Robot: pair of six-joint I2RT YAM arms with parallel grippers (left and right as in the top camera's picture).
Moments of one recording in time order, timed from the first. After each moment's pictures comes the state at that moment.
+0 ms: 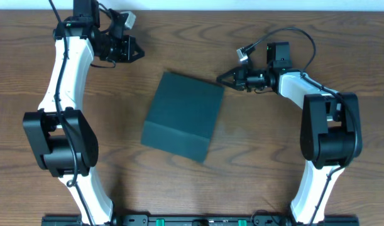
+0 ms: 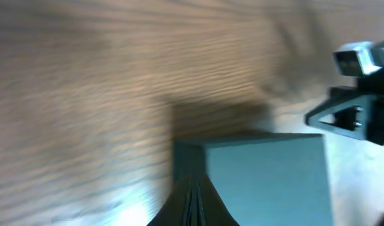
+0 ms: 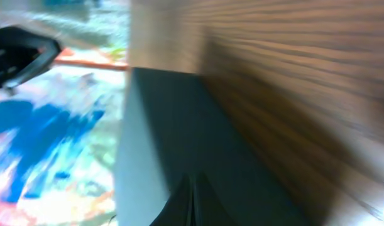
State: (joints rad) left arm 0.04 2.04 1.84 -0.99 0.62 0.13; right arm 0.09 2.14 1.32 -0.19 -1.10 0.41
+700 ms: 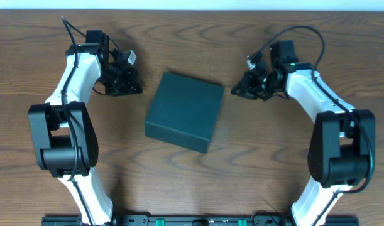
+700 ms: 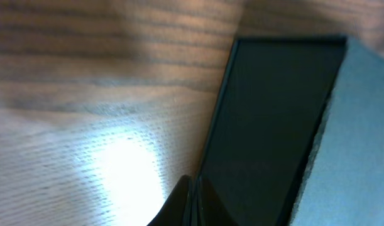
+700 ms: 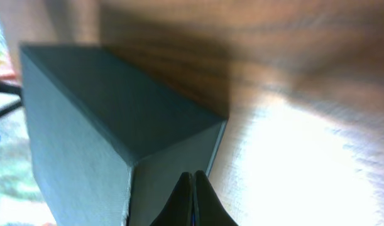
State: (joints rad) left arm 0.04 2.04 1.54 -1.00 0.53 0.04; right arm 0.12 1.96 1.32 -0.64 -0.68 0.28
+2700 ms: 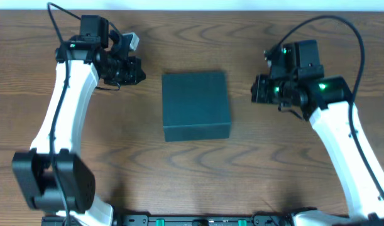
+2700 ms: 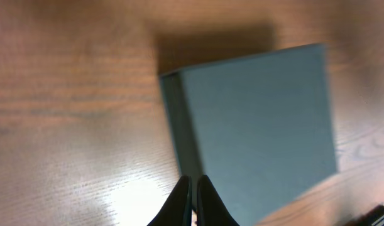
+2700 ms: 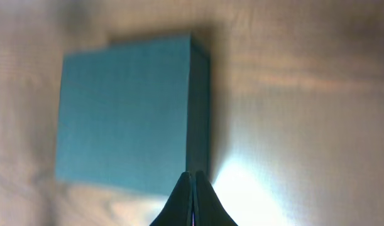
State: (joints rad) left arm -0.04 1.74 1.57 -1.04 0.50 0.00; right arm 0.21 1.44 1.33 -0.94 -0.27 0.30
